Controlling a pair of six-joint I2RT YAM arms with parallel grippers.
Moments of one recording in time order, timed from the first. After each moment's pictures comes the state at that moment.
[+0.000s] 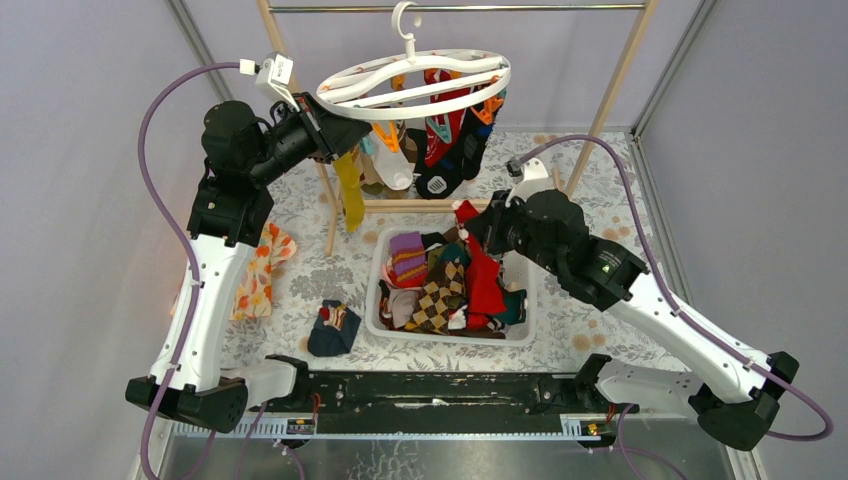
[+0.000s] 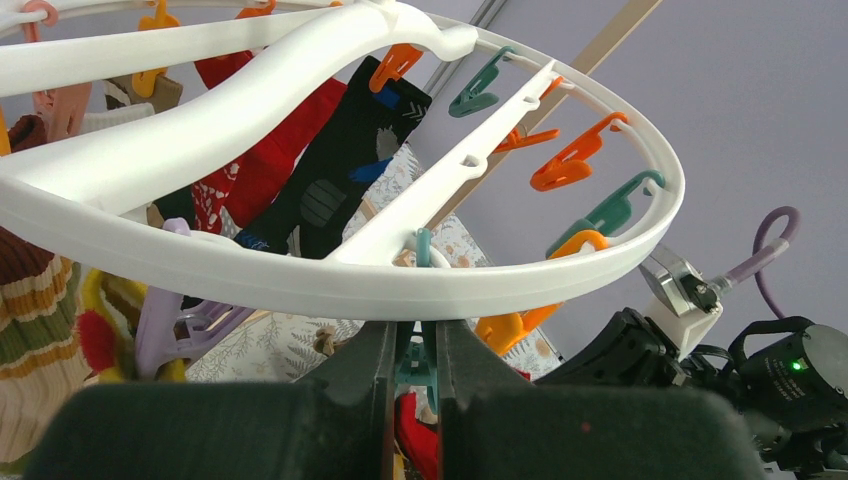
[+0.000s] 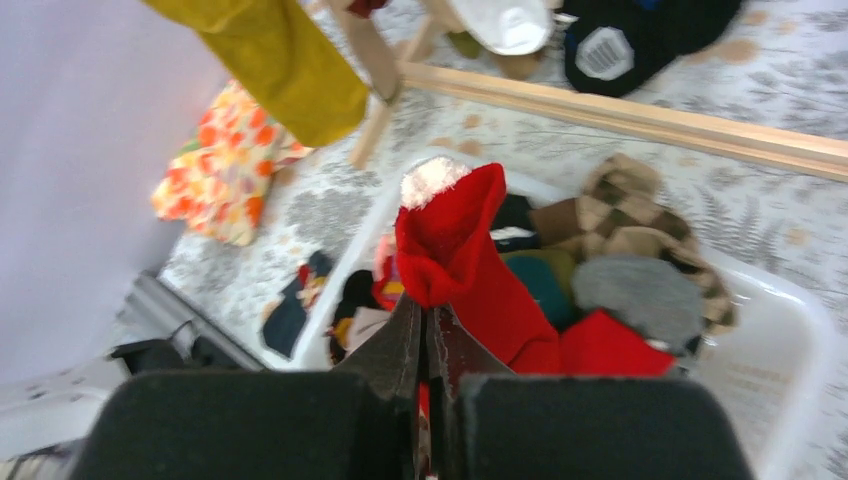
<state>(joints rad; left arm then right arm) -0.20 1.20 1.56 -0.35 0.53 -0.57 0.85 1.05 1.16 -0.47 0.16 0.51</state>
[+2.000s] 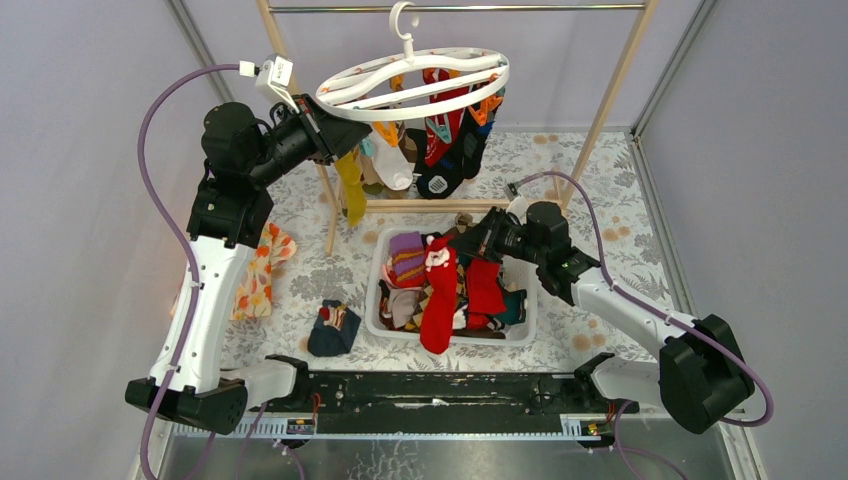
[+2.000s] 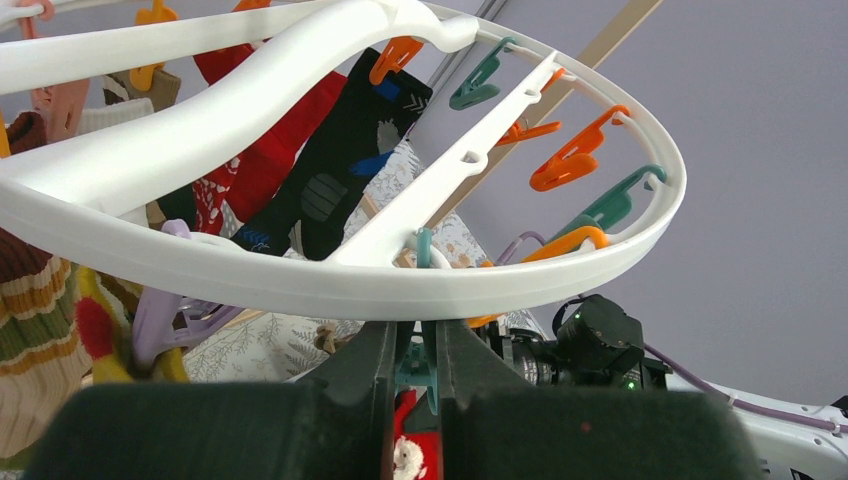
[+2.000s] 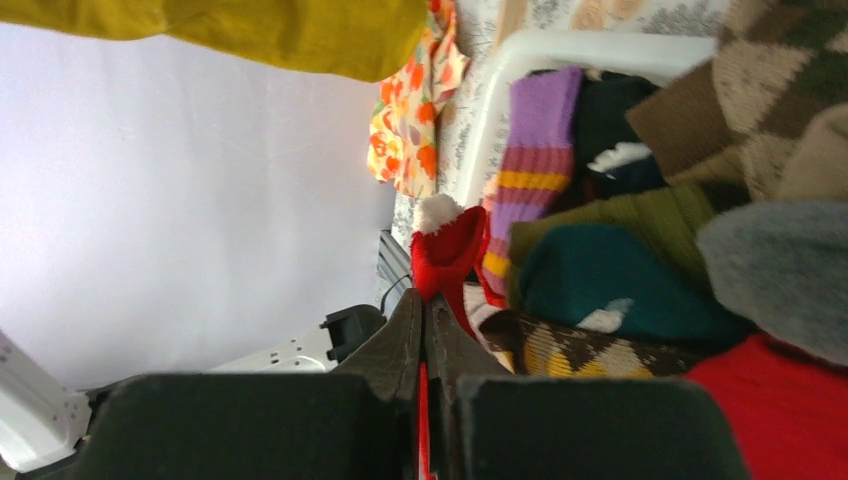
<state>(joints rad) -0.20 1.19 1.55 -0.35 0.53 -0.57 0.53 1.21 0.66 0.25 -0.49 1.08</state>
